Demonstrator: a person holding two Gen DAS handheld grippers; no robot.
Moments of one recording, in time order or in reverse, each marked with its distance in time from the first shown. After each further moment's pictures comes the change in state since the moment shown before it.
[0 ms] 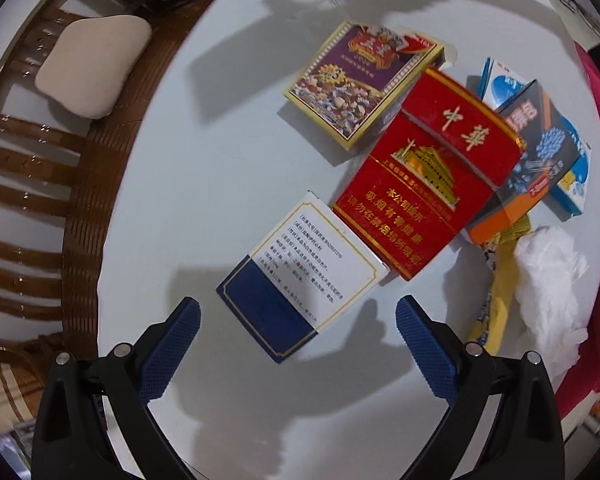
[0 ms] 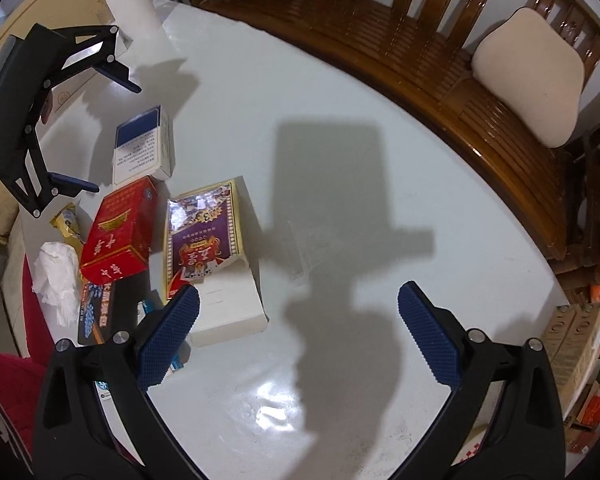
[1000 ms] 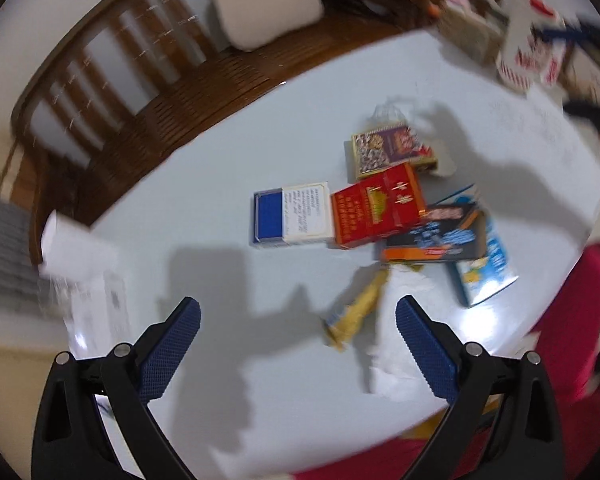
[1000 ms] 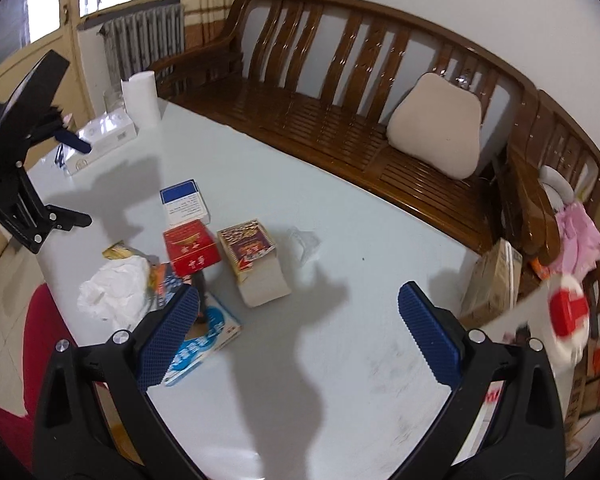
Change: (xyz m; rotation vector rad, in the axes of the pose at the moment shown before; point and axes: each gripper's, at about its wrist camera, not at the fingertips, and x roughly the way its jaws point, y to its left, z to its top) left arm -0.115 -0.036 -0.037 -0.666 -0.060 0.104; right arm -0.134 0.077 -0.094 0.146 -0.371 -0.214
